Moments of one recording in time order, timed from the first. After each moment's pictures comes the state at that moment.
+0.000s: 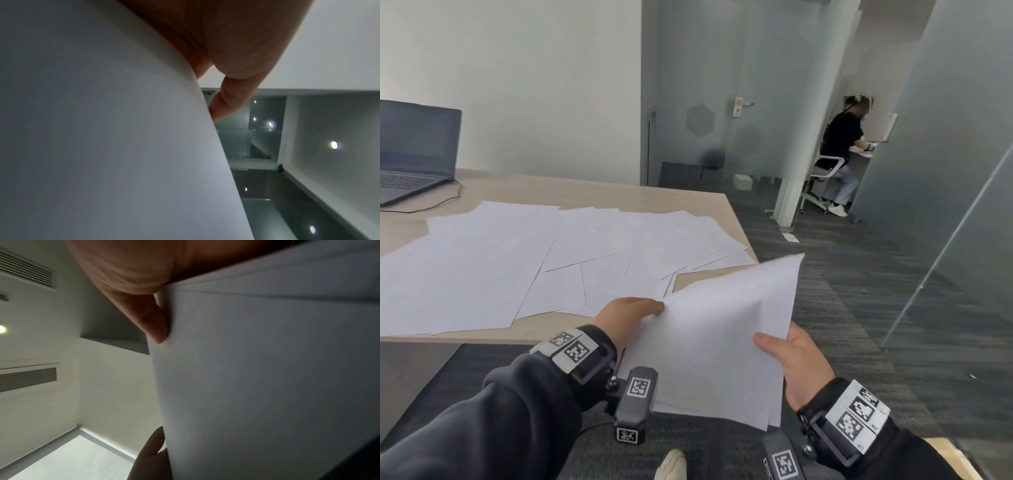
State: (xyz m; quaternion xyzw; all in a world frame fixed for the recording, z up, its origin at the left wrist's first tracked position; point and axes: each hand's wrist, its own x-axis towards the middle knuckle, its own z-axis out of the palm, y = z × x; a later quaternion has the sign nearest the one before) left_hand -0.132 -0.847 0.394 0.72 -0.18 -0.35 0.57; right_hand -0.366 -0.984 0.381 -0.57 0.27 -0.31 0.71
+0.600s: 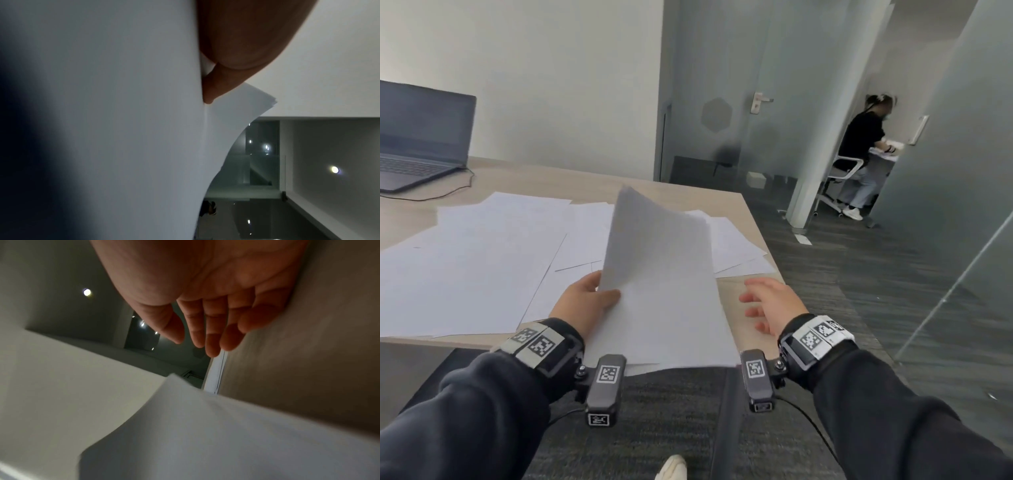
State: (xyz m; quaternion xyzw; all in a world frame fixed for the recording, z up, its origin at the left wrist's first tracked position) left_hand -0.058 -0.831 0.390 0.71 -0.20 -0.24 0.63; right_hand -0.265 -1.052 0.408 -0.65 0.43 -0.24 0.58
